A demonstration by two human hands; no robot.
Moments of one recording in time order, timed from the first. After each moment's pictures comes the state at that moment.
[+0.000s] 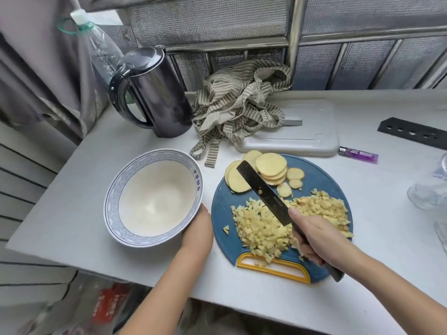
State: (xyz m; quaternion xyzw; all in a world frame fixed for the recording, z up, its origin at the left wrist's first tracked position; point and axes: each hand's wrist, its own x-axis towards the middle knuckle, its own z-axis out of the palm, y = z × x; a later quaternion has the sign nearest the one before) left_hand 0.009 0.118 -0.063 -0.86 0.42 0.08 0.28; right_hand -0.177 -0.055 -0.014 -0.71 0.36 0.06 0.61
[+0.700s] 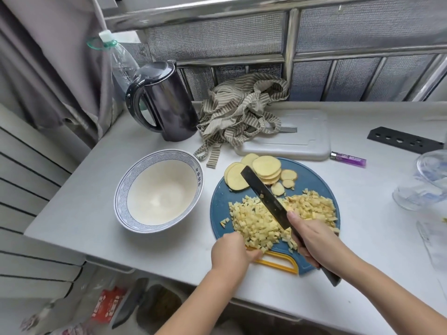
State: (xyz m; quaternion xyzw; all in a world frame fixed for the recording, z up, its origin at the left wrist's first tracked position) left_hand -0.087 0.094 -0.028 -0.92 0.29 0.27 -0.02; right_hand -0.208 -0.045 -0.011 -0.73 0.34 0.02 0.59
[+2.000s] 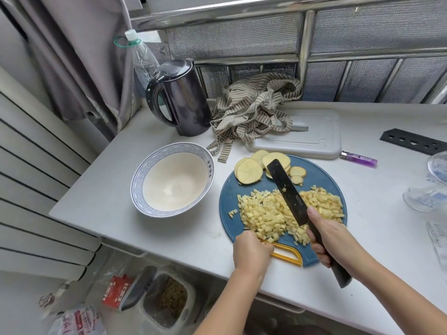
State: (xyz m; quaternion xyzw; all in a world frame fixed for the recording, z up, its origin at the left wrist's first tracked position) left_hand -0.127 0.089 -0.041 -0.92 0.11 0.27 -0.28; right_hand -0.227 -0.045 -0.012 -0.65 0.39 0.02 0.65
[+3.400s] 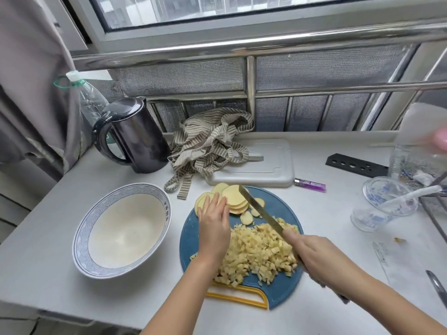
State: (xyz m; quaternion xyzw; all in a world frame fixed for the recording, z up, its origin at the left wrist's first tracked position) left_hand -0.051 0.009 -0.023 -0.85 0.32 0.10 -0.42; right_hand -0.242 -0.091 0.037 -0.79 0.37 0.05 0.48
